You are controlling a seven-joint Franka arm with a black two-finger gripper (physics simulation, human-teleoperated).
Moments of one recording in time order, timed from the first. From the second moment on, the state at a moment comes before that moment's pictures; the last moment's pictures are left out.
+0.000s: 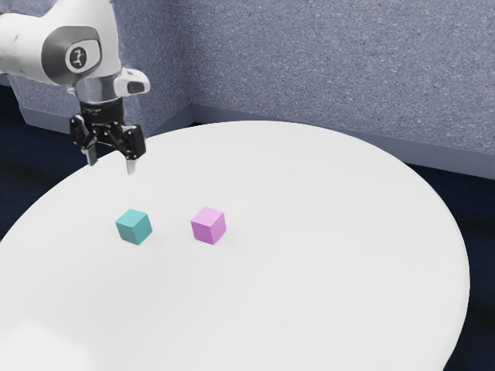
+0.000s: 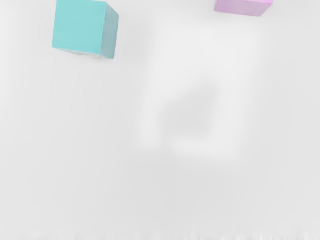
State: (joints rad) arm 0.31 -0.10 -0.23 -1.85 0.06 1.65 -0.08
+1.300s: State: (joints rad) arm 0.31 0.37 -0.01 -1.86 -0.02 2.26 0.47
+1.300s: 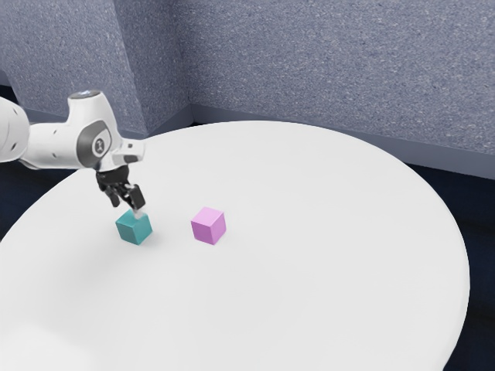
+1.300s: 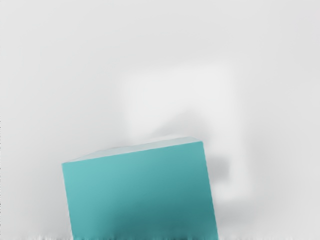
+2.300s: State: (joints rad) arm 0.31 0.45 -0.02 -1.75 -0.05 2.10 0.56
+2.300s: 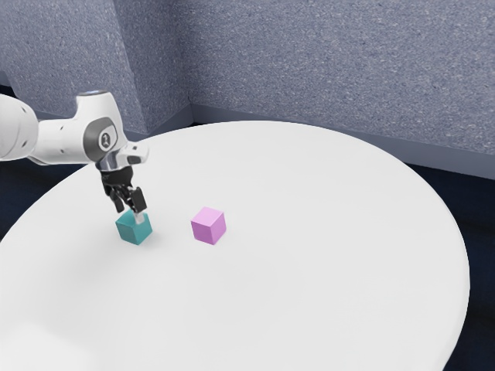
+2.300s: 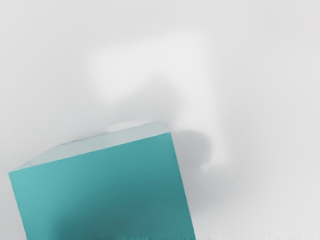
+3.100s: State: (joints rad) arm 0.31 0.47 -0.01 -1.73 -0.05 2.10 0.56
